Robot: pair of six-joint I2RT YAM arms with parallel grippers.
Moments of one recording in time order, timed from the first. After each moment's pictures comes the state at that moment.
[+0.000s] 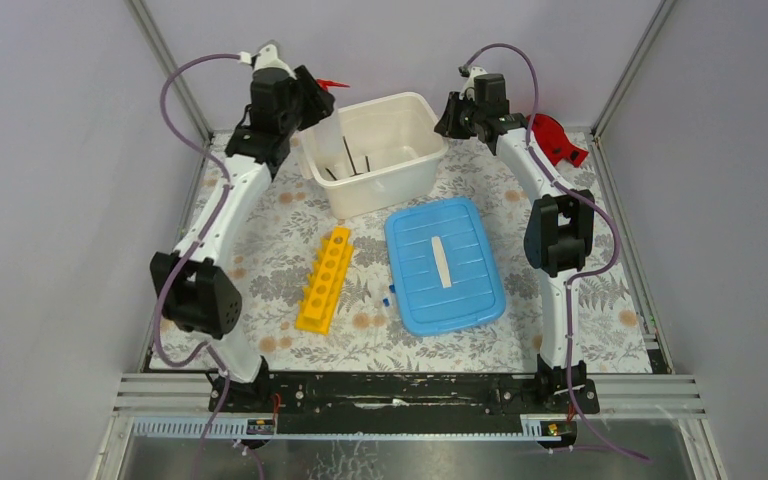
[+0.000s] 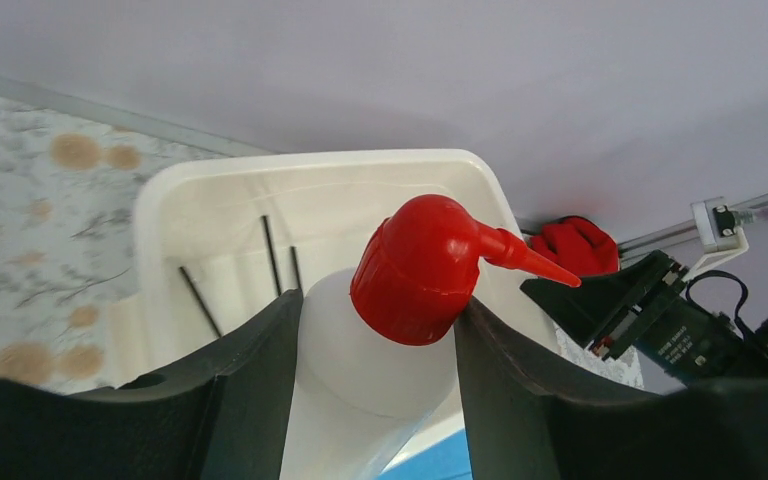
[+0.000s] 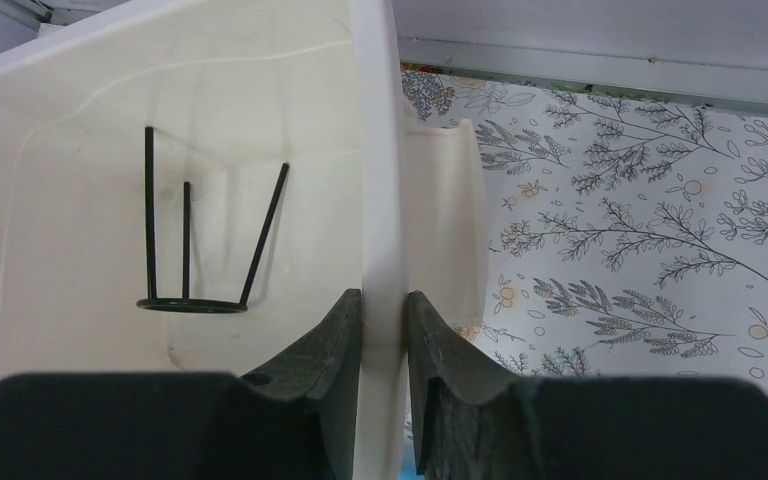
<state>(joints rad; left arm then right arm) -0.19 1.65 1.70 -0.31 -0.05 -0.57 0.24 2.28 2.12 -0.39 -0.27 0.27</state>
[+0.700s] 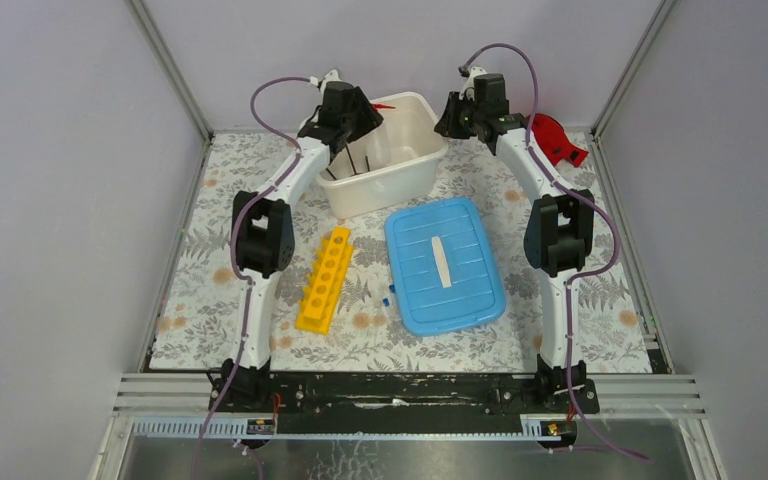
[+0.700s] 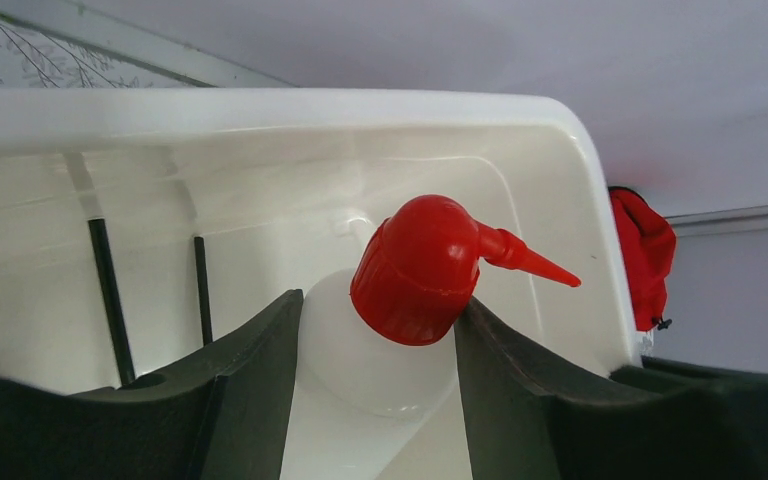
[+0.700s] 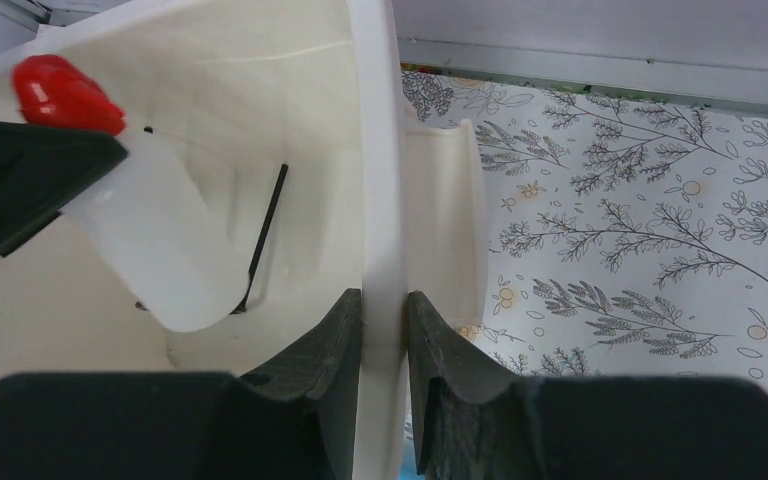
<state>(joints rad) -0.28 2.29 2.10 -0.23 -0.01 -0.73 0.25 2.28 2.12 -0.39 -0.27 0.27</state>
